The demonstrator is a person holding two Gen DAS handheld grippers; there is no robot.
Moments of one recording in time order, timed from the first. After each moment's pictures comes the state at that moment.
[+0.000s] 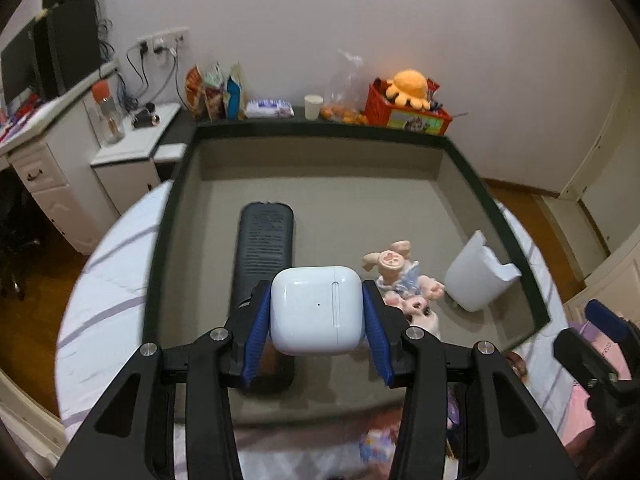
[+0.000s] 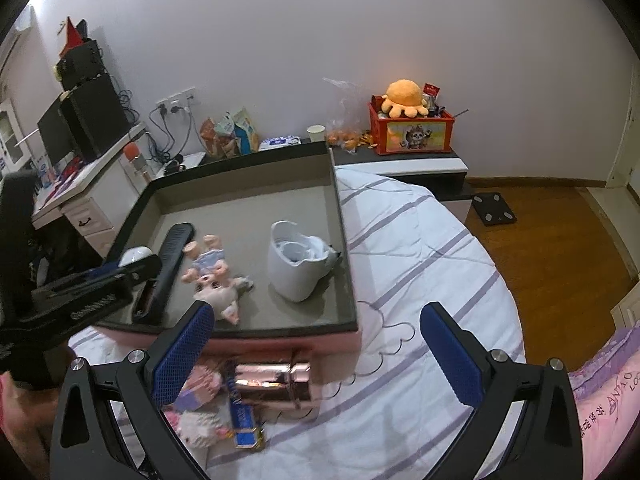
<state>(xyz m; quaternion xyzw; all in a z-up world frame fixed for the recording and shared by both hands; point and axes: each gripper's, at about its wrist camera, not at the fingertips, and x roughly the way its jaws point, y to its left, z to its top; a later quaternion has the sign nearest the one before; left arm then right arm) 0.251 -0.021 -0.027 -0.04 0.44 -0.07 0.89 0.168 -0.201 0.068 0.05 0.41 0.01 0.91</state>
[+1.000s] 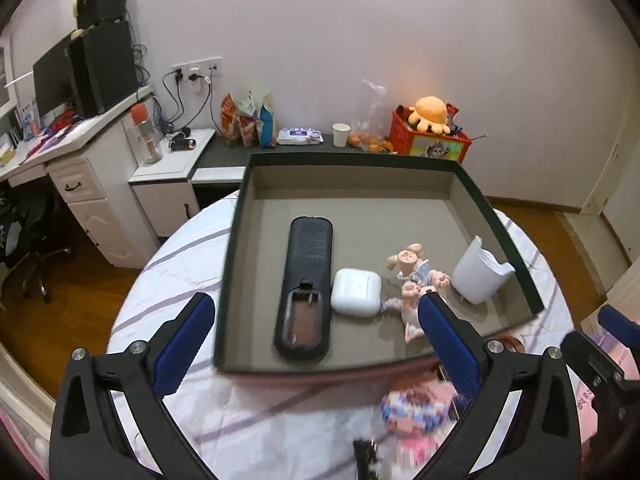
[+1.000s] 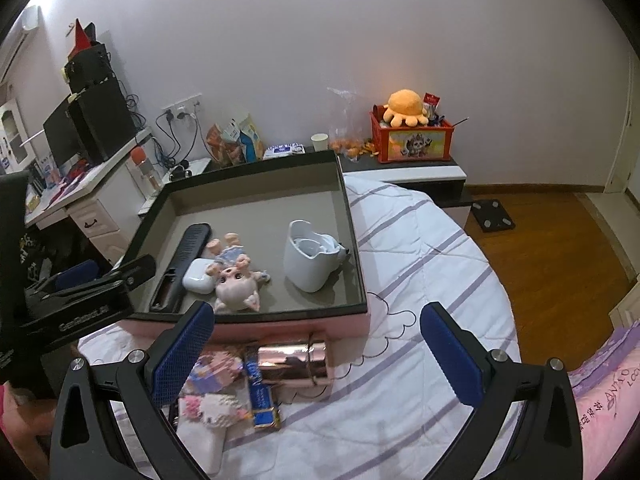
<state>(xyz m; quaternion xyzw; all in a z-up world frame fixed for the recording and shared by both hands) 0.182 0.005 0.019 -0.02 0.39 -0.02 0.92 0.133 -0.187 0.090 0.05 0.39 0.02 0.92</state>
